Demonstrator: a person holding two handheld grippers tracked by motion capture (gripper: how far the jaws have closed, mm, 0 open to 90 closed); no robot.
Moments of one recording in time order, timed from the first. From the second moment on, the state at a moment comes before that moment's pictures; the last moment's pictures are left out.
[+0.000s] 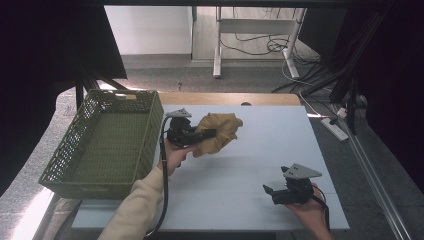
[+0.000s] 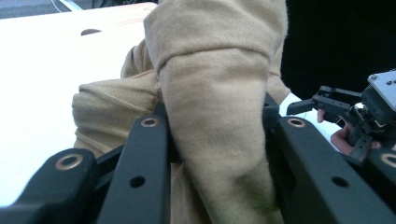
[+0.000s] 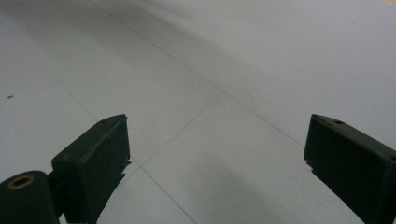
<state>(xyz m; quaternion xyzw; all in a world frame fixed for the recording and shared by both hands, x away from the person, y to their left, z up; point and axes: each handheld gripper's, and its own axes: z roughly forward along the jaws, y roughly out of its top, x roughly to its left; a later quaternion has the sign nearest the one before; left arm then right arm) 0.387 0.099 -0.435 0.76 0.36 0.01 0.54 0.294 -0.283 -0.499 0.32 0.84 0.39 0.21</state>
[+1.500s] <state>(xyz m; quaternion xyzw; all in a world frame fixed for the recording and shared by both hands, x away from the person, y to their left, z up) 0.398 0.069 -0.499 0.83 0.38 0.01 0.41 0.294 -0.284 -0.499 0.33 0.84 0.39 0.21</state>
